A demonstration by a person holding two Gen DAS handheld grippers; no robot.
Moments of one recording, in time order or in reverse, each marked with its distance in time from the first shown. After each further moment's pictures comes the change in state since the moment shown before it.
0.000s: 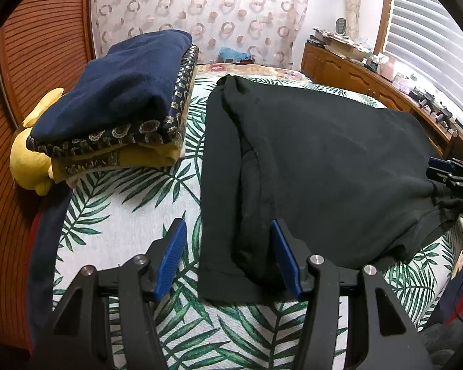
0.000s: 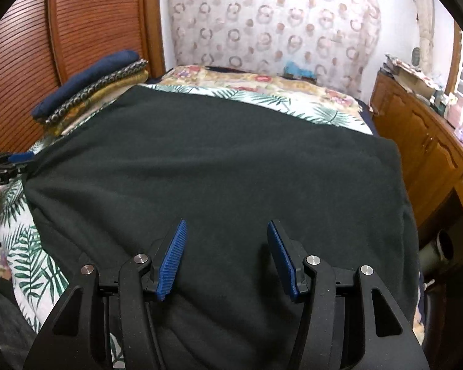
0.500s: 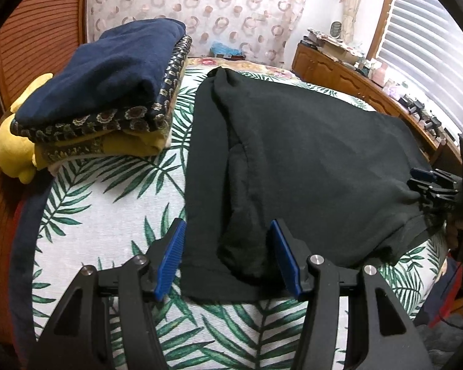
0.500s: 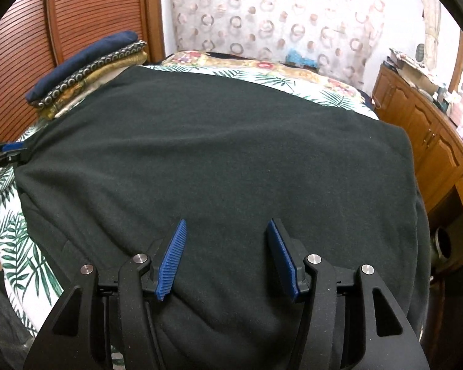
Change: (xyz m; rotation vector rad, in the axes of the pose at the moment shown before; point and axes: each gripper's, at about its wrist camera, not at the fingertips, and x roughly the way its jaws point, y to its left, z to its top) left arm 0.005 0.002 -0.002 -0.046 0.022 -0.089; right arm 0.016 0.000 -0.009 -0.013 0.054 -0.005
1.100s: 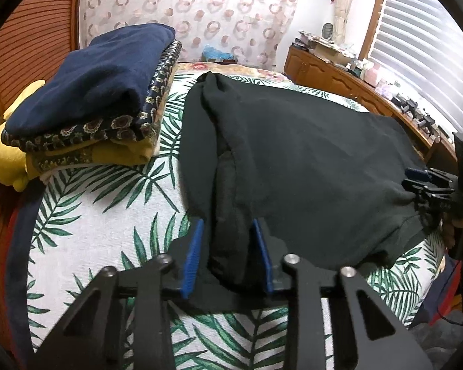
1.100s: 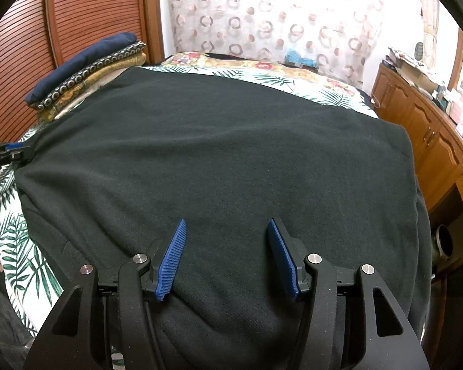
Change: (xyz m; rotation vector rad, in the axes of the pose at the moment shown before) left arm 0.002 -0.005 0.002 0.030 -0.022 -0.020; right arm 0.000 -0.003 0.001 0.007 -0.002 0.003
